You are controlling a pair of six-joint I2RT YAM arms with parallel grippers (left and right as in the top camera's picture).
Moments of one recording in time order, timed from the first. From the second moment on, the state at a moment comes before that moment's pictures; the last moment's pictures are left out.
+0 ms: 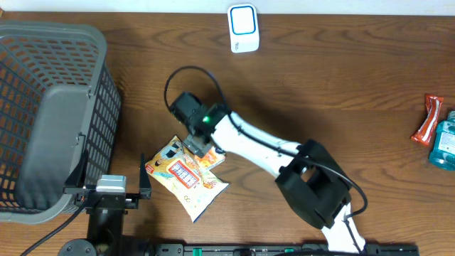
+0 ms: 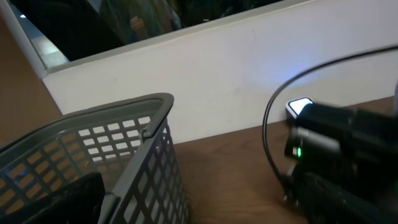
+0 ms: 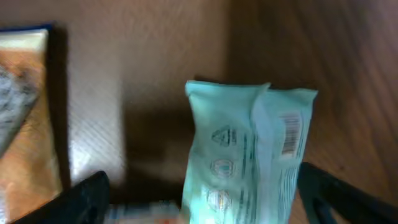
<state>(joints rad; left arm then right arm) -0.13 0.01 0.52 -0.47 -0.10 0.24 0.90 2.15 1.61 -0.72 0.23 0.02</state>
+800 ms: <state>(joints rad) -0.13 0.01 0.52 -0.48 -0.10 0.24 0.90 2.14 1.44 -0.57 0.43 0.13</state>
